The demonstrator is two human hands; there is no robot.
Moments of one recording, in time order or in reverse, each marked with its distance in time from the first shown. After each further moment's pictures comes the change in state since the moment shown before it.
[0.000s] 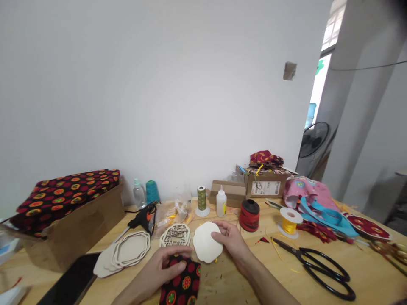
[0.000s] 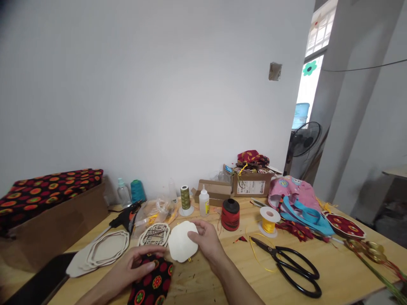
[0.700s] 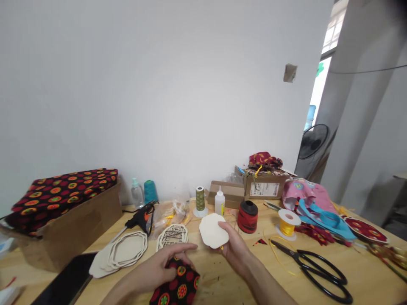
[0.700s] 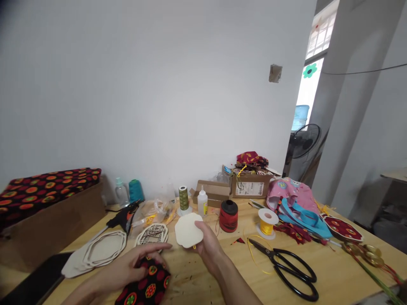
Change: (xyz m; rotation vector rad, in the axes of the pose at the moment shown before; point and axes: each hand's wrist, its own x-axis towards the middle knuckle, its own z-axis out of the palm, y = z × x) left_hand 0.005 0.021 0.000 -0.046 -0.236 -0.031; right_hand -0.004 -0.010 0.004 0.283 -0.004 0.170
